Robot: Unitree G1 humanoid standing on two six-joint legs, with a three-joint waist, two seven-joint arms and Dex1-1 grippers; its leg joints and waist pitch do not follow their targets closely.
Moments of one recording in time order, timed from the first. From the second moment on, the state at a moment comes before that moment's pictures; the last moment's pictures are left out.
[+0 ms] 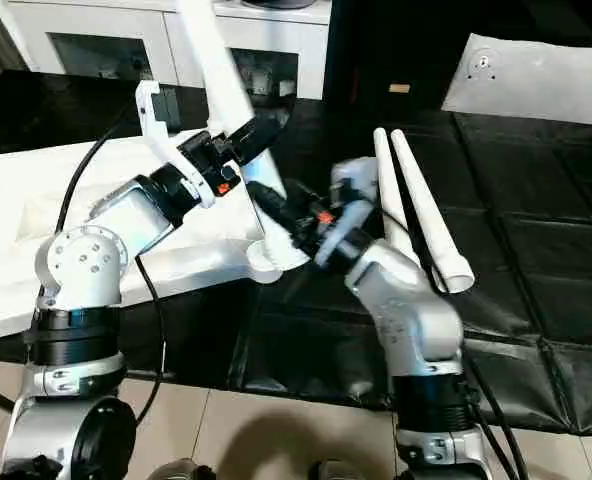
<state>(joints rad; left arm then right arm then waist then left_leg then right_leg) -0.70 -0.02 0.23 0.06 -0.68 0.77 -0.35 -0.43 -0.08 0.00 0.00 0.45 0.43 0.61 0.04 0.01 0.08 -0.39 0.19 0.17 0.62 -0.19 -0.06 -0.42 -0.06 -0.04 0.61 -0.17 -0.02</state>
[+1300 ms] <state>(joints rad) -0.56 0.16 0.10 0.05 -0.63 0.56 -0.73 -0.31 -0.09 0.09 -0.06 0.36 0.22 0.64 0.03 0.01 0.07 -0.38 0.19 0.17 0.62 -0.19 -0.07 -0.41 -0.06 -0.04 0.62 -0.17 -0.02</state>
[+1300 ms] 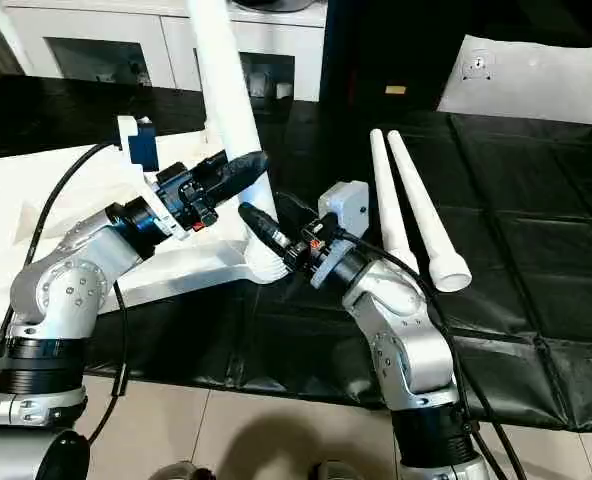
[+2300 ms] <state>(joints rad) -0.70 0.20 0.13 0.10 -0.67 0.74 -0.62 -0.43 -0.16 -0.09 -0.12 0.69 0.62 0.55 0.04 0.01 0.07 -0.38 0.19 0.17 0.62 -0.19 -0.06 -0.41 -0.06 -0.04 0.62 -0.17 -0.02</state>
